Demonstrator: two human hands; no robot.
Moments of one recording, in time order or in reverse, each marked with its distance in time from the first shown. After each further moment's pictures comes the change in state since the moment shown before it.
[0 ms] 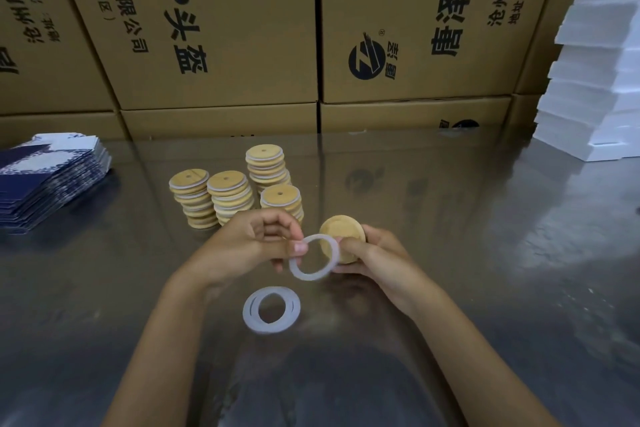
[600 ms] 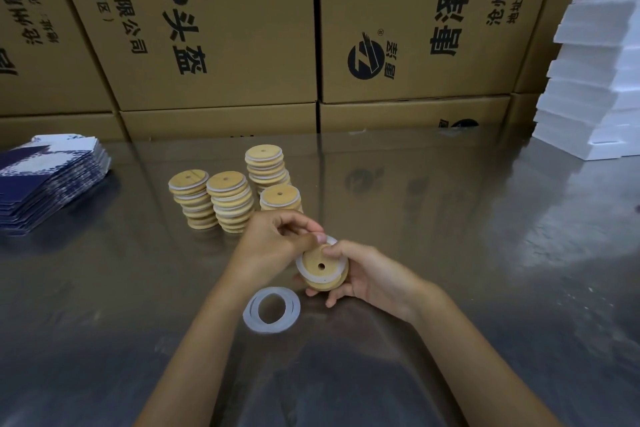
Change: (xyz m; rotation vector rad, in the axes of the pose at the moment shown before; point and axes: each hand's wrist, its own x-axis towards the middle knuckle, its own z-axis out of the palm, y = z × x) left_hand 0.016 -0.006 0.034 0.125 0.322 0.034; right_hand -0.008 -0.001 0.004 0.070 -0.446 0.130
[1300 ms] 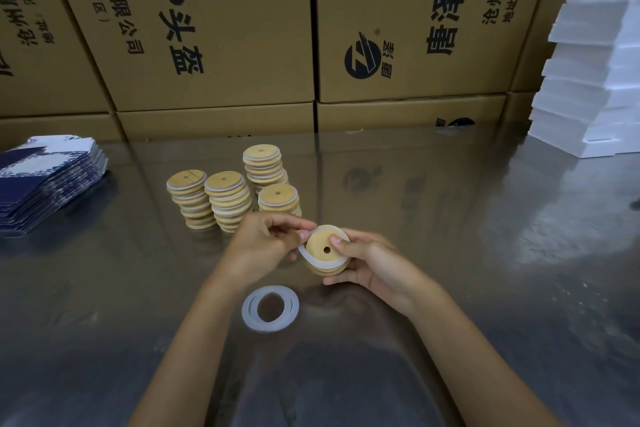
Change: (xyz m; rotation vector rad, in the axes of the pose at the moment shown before) left_hand 0.002 -0.005 -0.010 -0.001 -0.037 -0.043; right_hand 0.000 0.001 -0.008 0.049 0.189 -0.103
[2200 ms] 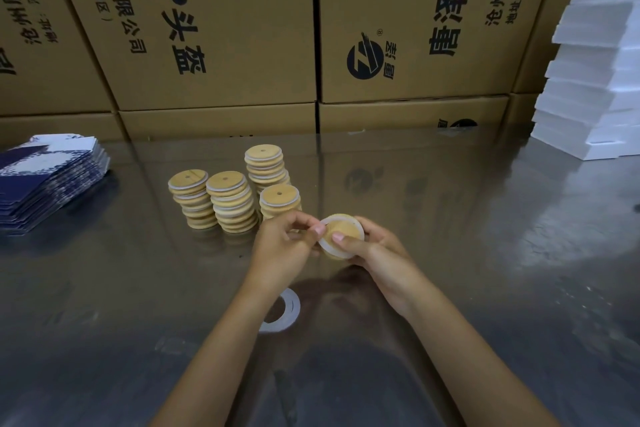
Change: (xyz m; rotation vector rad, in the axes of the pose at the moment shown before) left_hand 0.004 -0.009 0.034 -0.101 0.181 -0.004; right_hand 0.005 0.006 0.000 -0.114 0.248 -0.167
